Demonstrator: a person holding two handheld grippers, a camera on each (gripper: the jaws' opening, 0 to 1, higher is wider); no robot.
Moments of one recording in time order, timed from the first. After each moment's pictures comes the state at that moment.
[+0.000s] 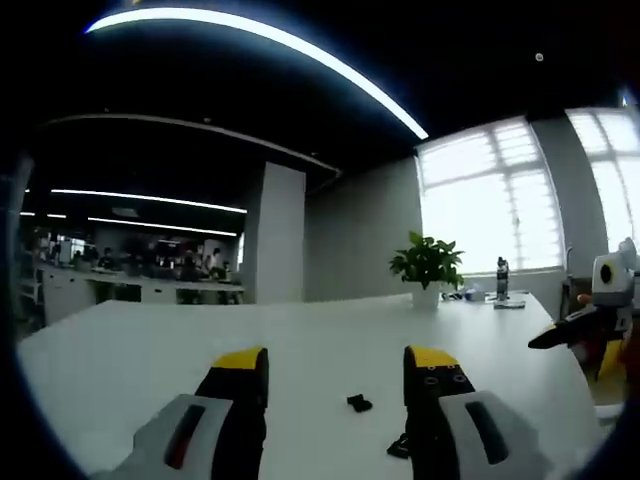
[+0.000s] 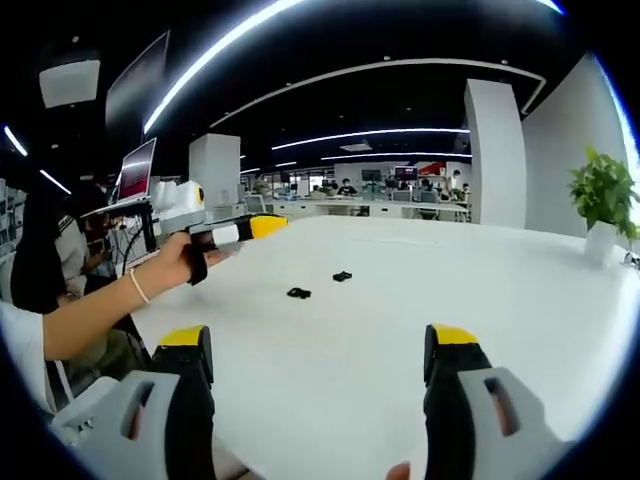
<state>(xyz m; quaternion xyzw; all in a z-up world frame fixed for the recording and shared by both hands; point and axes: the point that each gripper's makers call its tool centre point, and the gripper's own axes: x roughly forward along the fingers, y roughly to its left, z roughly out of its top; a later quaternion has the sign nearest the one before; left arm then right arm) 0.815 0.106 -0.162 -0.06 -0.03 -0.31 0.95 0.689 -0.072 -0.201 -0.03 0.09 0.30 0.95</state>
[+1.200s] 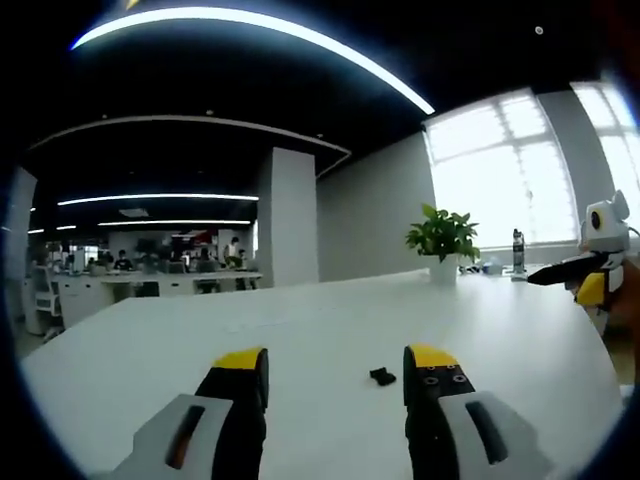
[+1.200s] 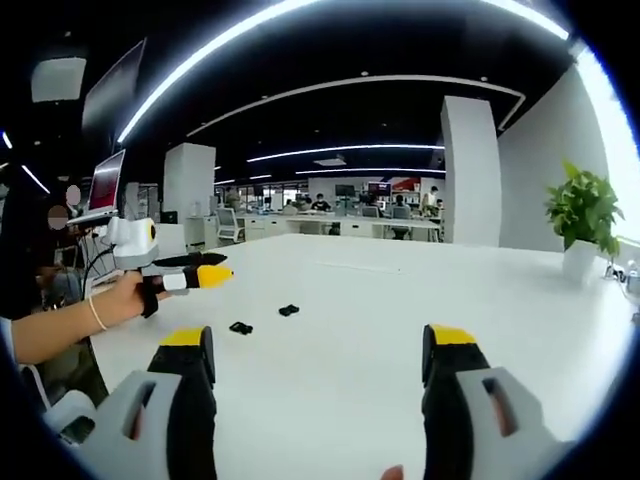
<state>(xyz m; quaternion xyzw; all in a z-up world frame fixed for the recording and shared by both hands) 0.830 0.118 -0.186 -0.01 0.01 -0.26 0.96 0.737 -0.102 -0.163 -0.05 0.05 0.26 0.96</state>
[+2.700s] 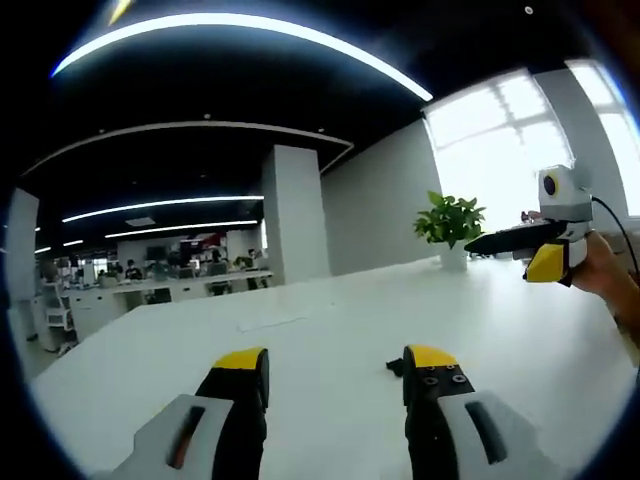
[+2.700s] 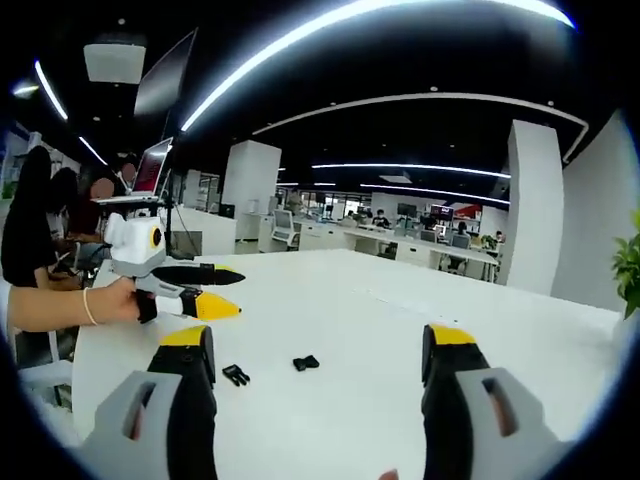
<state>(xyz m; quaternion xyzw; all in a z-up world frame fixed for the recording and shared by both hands) 0.836 0.127 -0.189 0.02 0.01 -0.24 0.97 0.821 -0.029 -0.151 -0.11 0.02 0.39 0.91</state>
